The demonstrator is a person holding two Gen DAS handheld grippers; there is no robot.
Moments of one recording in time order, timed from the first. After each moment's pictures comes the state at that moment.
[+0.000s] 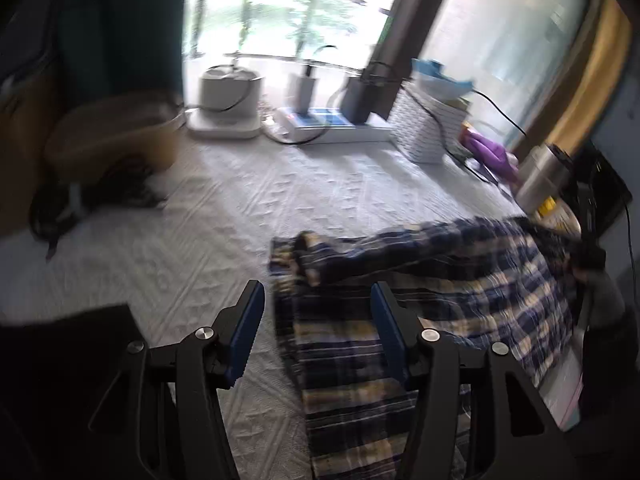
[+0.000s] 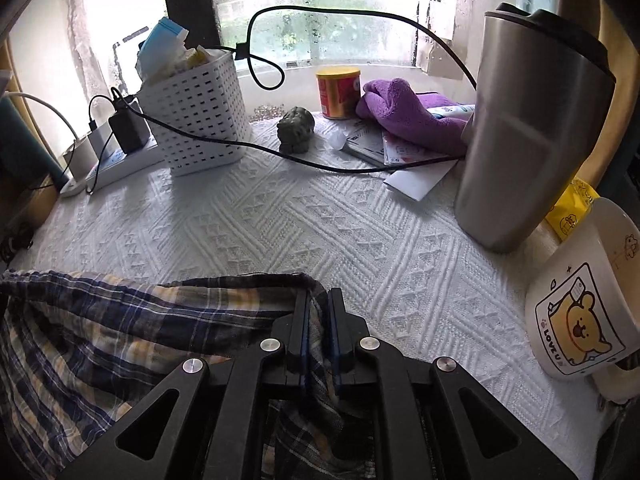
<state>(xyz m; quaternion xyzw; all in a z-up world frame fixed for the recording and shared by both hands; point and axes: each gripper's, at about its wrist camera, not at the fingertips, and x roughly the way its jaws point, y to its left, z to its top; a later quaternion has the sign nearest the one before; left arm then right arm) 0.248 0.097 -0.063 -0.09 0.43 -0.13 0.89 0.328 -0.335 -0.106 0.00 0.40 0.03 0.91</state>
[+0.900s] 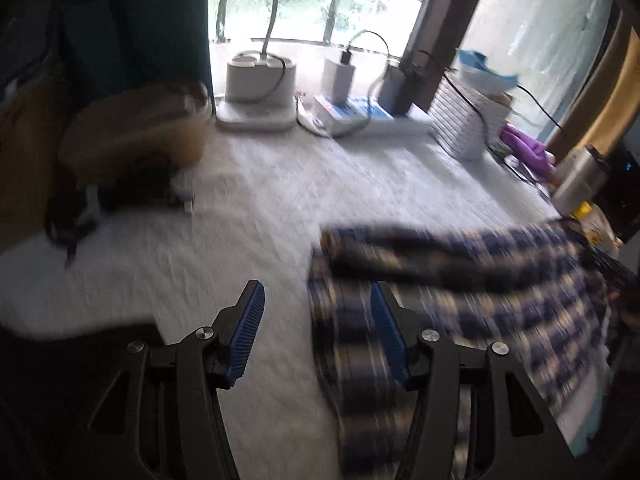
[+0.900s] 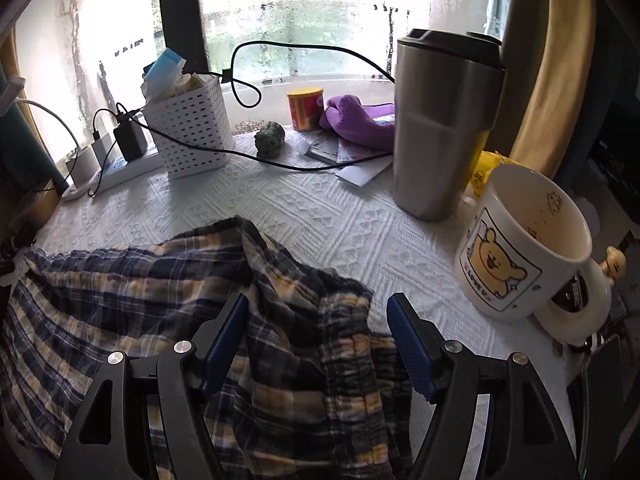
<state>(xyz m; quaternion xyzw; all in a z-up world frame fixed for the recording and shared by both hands) 0.260 0.110 -0.075 -0.10 0.47 -0.07 0.87 0.263 -0.354 -0.085 0.01 0.38 -0.01 0.93</state>
